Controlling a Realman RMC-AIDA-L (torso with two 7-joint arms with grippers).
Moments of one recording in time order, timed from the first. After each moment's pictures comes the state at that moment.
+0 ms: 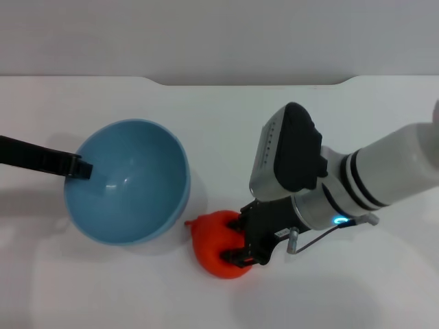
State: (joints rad) left arm -0.38 -2.06 1.14 1.53 2.45 1.58 -2.72; right arm 0.61 2.08 -1.83 -1.05 -2.16 -1.07 2.14
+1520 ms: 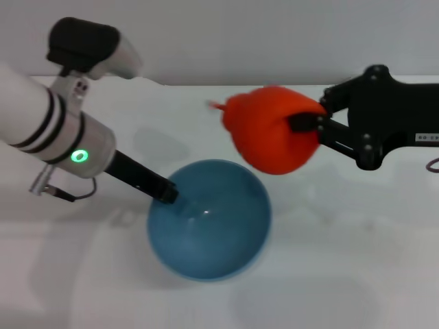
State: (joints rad) left arm -0.58 -2.07 1.44 1.29 2.45 1.47 -2.74; right arm 0.26 2.08 -1.18 -1.58 -1.68 -1.55 1.81
